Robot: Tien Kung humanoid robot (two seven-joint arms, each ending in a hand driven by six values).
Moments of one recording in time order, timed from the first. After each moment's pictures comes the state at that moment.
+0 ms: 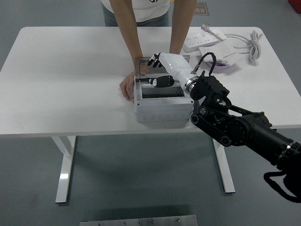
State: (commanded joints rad) left arm -0.20 0.32 -0.93 -0.44 1.01 -0.08 0.65; right arm 0.86 -0.13 0.61 0.91 -1.77 -0.25 -0.11
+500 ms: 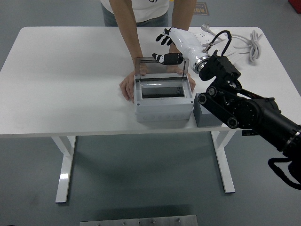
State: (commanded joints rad) left arm -0.21 0.32 -0.93 -0.44 1.01 -0.08 0.65; right arm 0.94 -0.15 0.64 0.86 -1.69 -0.27 -0.09
